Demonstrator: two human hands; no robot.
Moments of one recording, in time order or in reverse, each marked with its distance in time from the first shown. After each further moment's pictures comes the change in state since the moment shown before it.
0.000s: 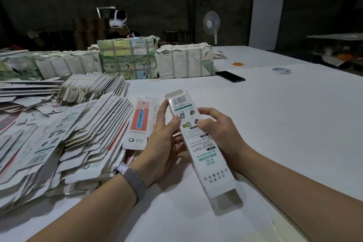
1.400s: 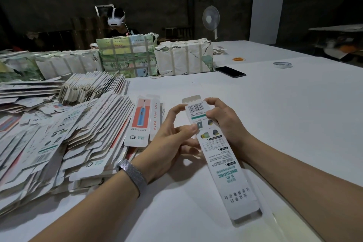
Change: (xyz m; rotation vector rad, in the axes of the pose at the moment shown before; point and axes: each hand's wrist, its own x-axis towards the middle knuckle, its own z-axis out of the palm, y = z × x) left_hand -0.011 0.008 0.006 0.091 -0.209 -0.059; right_hand 0.002 -0.015 -0.005 0.069 0.040 -0.022
